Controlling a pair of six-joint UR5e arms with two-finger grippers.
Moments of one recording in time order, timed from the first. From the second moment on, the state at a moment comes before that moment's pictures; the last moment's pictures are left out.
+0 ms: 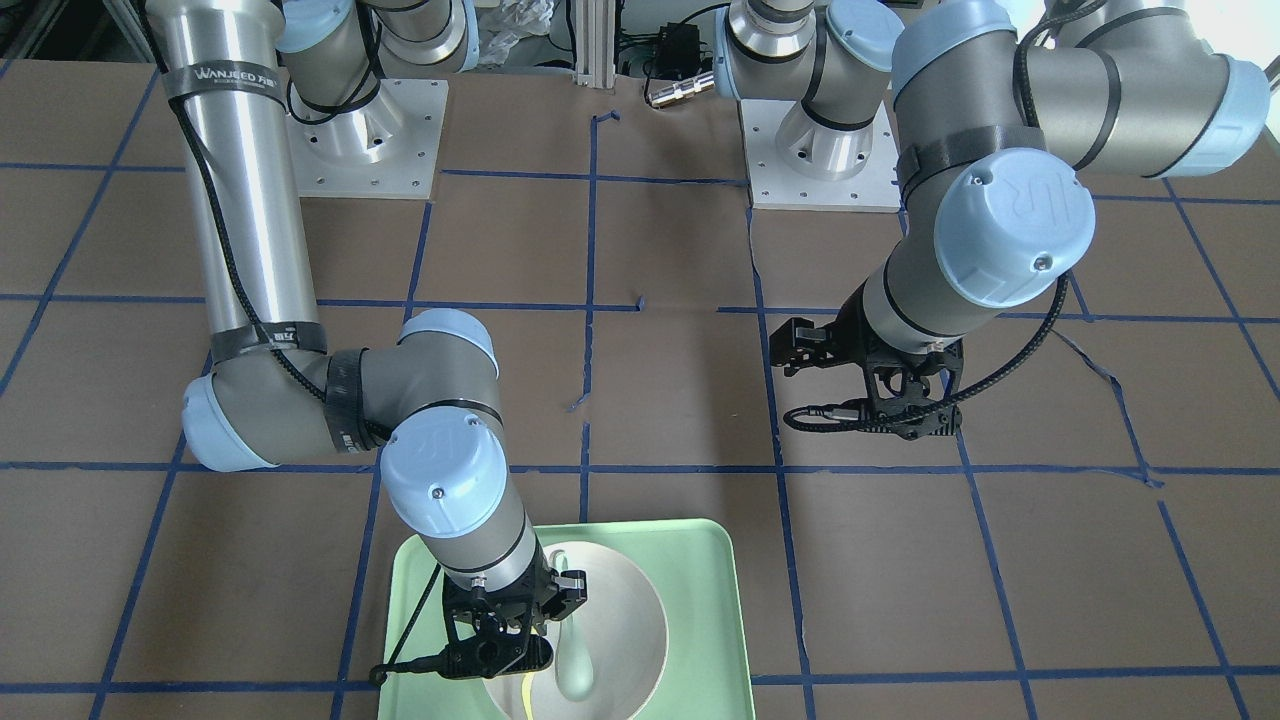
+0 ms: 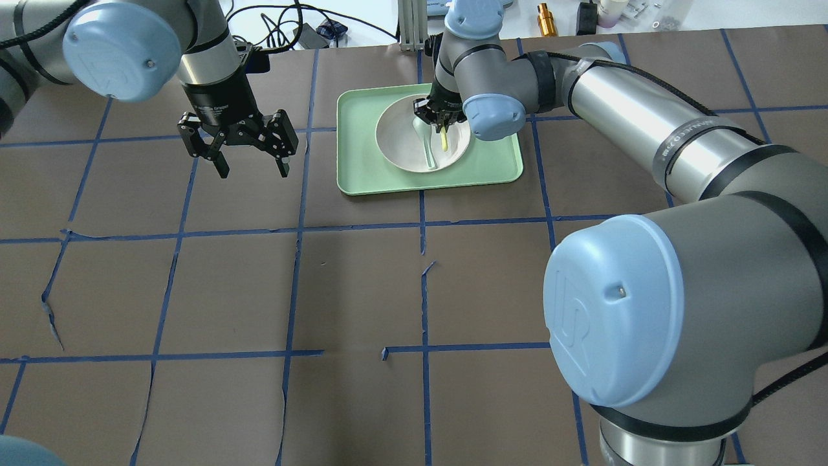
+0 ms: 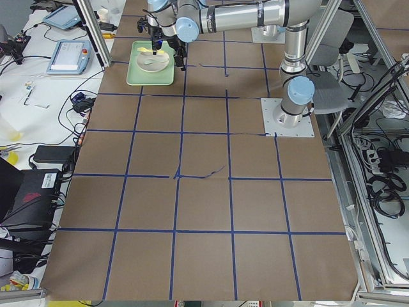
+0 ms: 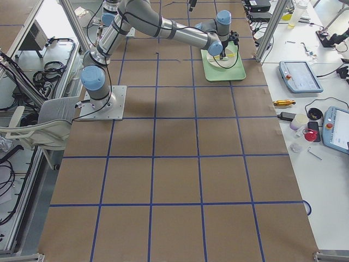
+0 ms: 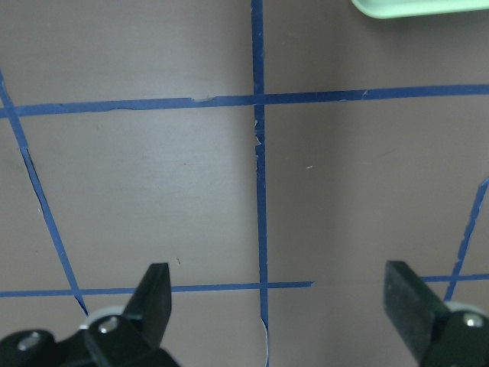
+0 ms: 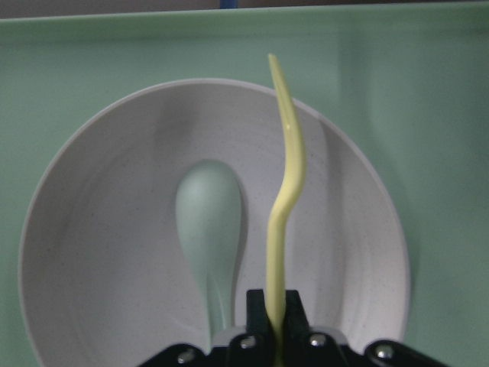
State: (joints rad) left arm -1.58 -1.85 -1.46 -1.64 1.58 0.02; right arm 1.78 -0.84 1.27 -2.23 -1.47 0.15
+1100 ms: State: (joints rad) left arm -1.58 -1.84 -1.46 -1.63 1.58 0.02; right arm 1.60 -0.81 1.30 -2.16 -1.24 -0.05
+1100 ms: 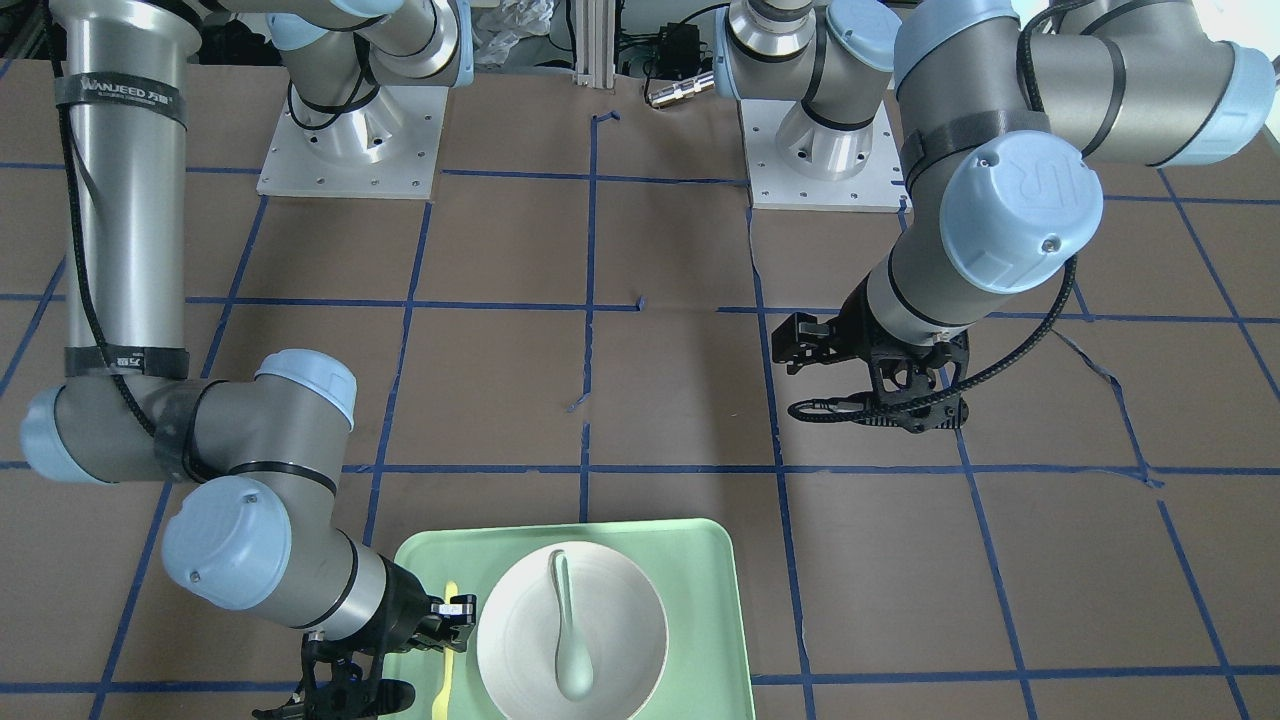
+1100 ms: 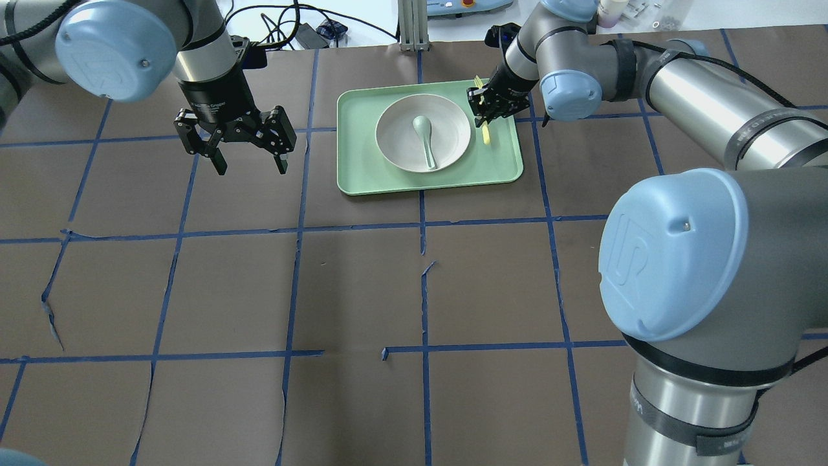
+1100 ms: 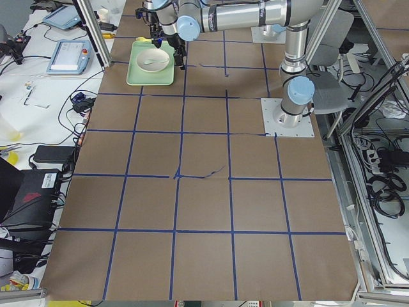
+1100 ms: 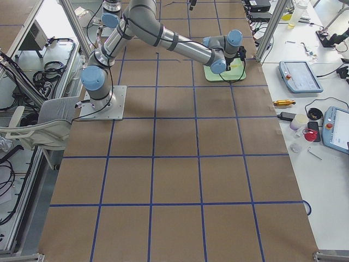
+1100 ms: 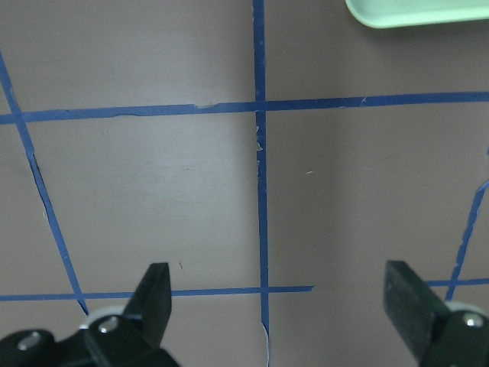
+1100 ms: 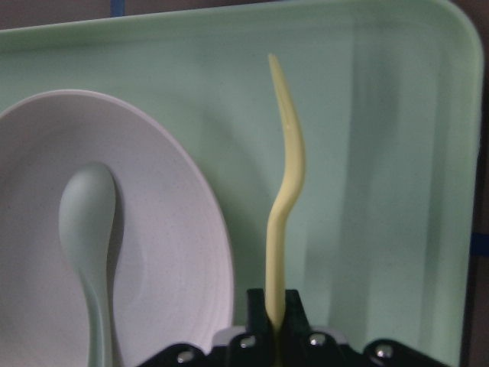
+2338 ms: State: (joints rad) left arm -1.58 -1.84 -1.47 -1.63 1.58 0.01; right arm 1.60 -0.92 1.31 -2.06 -1.42 -0.07
